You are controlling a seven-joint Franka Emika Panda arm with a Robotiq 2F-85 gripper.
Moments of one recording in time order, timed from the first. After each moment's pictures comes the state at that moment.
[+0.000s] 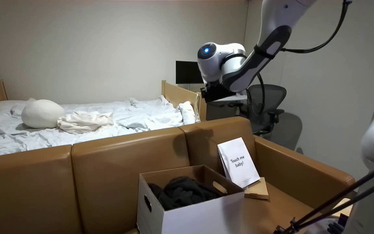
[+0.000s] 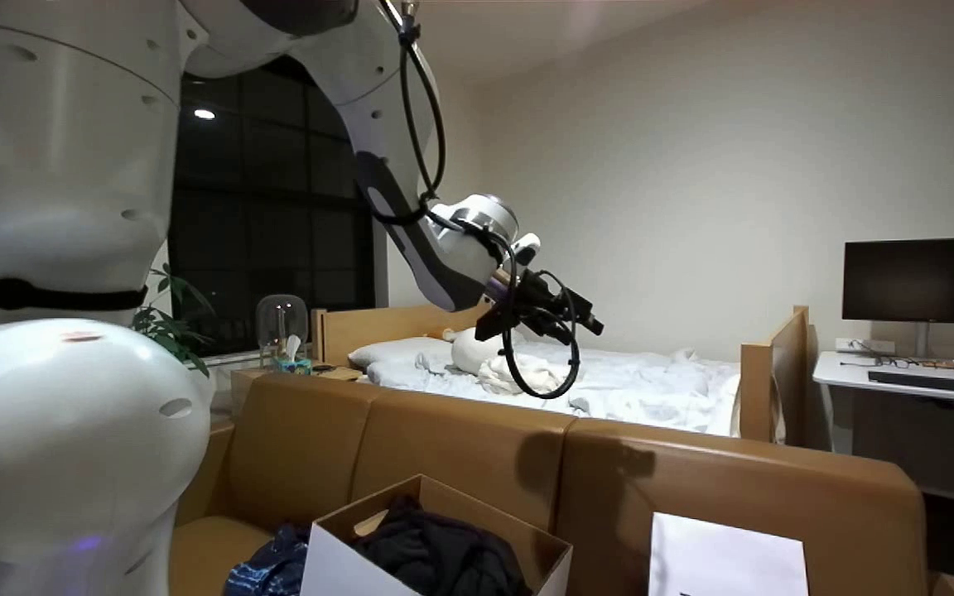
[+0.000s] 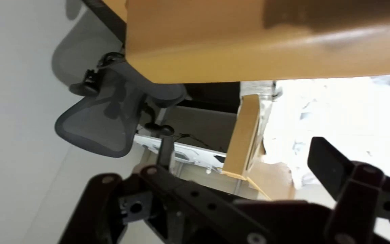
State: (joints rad) arm -0.10 0.11 0.03 -2.09 -1.34 2.51 1.45
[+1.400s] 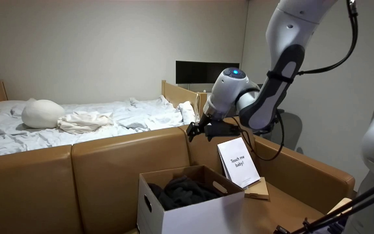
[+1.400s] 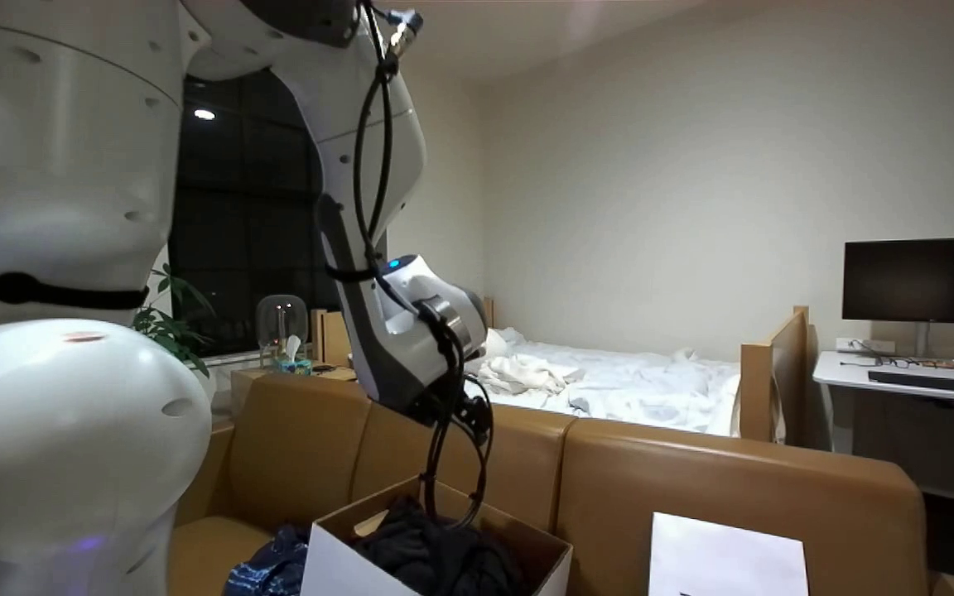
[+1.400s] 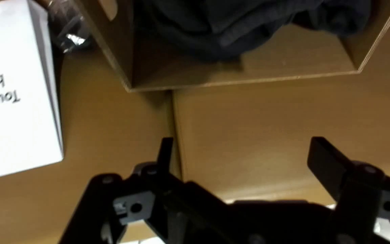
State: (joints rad) arm -0.10 0.14 0.02 -2.48 -1.19 3.19 1.37
